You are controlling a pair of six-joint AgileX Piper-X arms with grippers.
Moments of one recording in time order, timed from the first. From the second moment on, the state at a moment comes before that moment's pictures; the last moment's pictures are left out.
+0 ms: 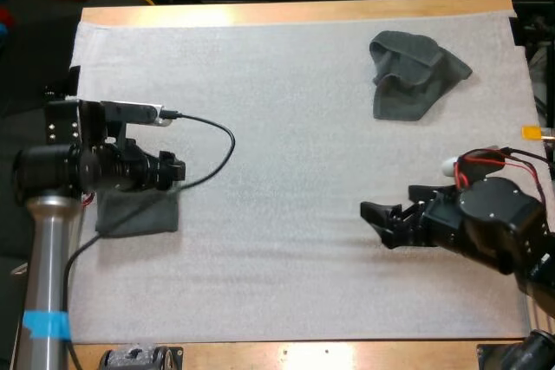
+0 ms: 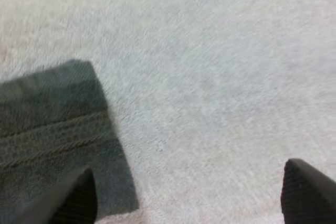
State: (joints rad) left arm 0.09 1.15 -1.14 1.20 0.30 -1.61; right arm 0.70 0.82 -0.93 0.84 -0.07 -1.37
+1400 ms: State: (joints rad) left arm 0.06 0.47 -1.14 1.29 0.30 -1.60; right arm -0.12 0.35 -0.92 1.14 -0.08 -1.80
